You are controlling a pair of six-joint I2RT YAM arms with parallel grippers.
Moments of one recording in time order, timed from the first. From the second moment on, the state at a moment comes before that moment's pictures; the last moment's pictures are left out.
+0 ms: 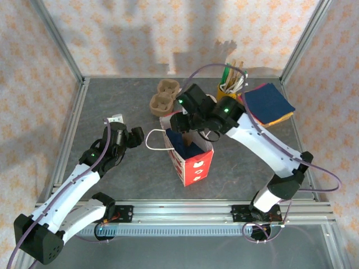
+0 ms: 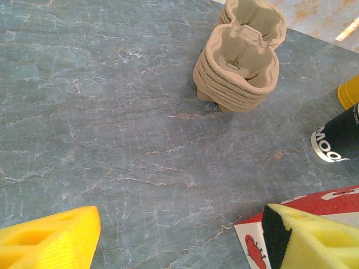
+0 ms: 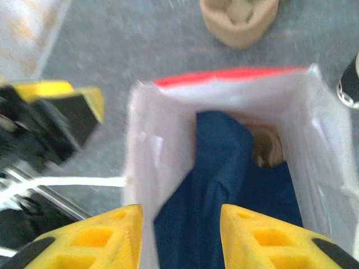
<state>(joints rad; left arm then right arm) -0.38 0.88 0.72 -0.49 -0.24 -0.57 0.94 1.59 1.94 -1.20 0.08 0.57</state>
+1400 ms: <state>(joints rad) -0.38 0.75 0.85 -0.50 -0.37 -0.57 -0.17 1.67 1.58 -0.64 0.10 0.48</state>
